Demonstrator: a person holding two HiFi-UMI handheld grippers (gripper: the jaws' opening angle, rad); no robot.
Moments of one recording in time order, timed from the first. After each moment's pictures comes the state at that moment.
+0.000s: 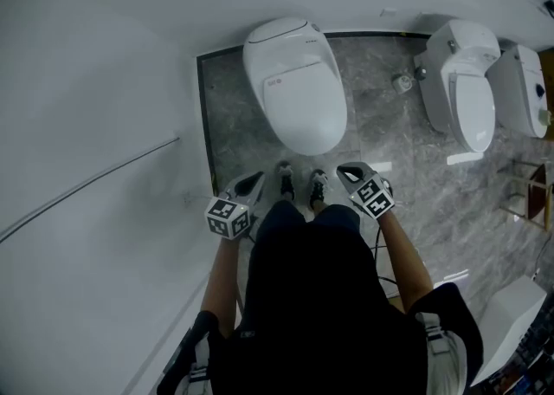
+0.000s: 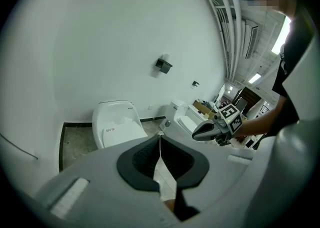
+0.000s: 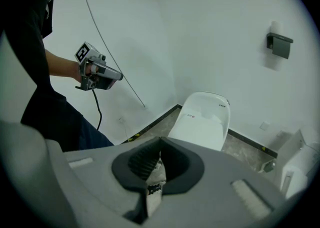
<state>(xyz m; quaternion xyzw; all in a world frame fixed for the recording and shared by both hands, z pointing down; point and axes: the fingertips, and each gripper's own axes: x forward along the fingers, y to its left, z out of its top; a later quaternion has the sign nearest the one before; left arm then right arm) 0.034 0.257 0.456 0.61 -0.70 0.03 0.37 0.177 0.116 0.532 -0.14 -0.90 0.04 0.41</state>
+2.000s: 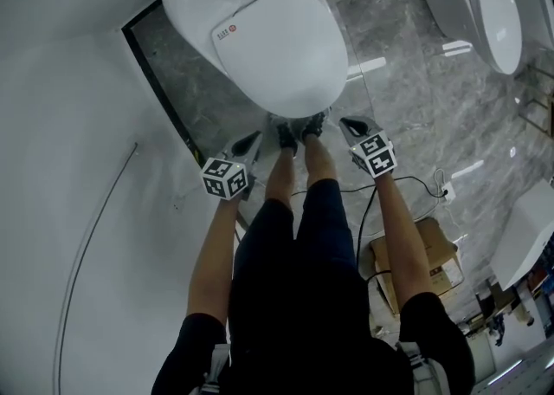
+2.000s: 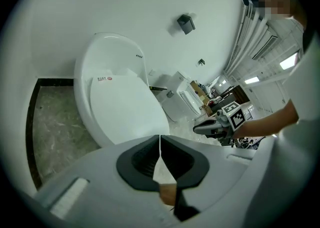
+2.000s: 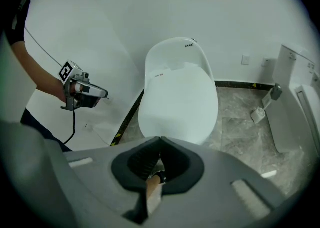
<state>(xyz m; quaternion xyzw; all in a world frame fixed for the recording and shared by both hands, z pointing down) -0.019 0.200 0.790 0.64 -0.57 0.04 0.51 0.158 0.076 0.826 0.03 -0.85 0.22 0.49</state>
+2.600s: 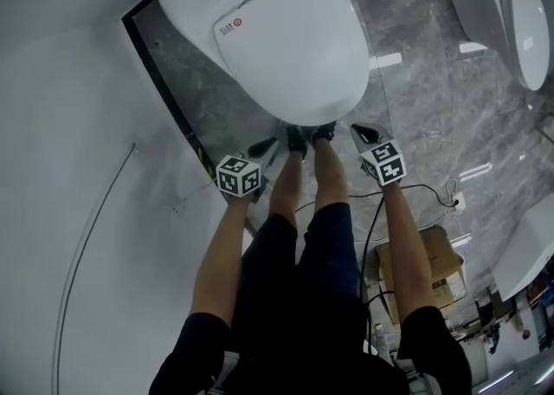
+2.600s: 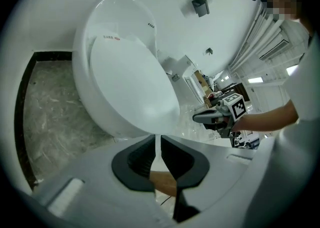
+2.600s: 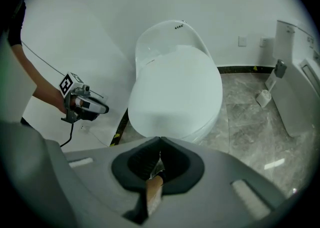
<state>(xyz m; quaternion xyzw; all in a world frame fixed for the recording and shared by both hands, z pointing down) 0.019 0.219 0.906 0.63 -0.52 0.06 0.58 0.170 0.082 0.917 0.04 -0.83 0.27 0.49</state>
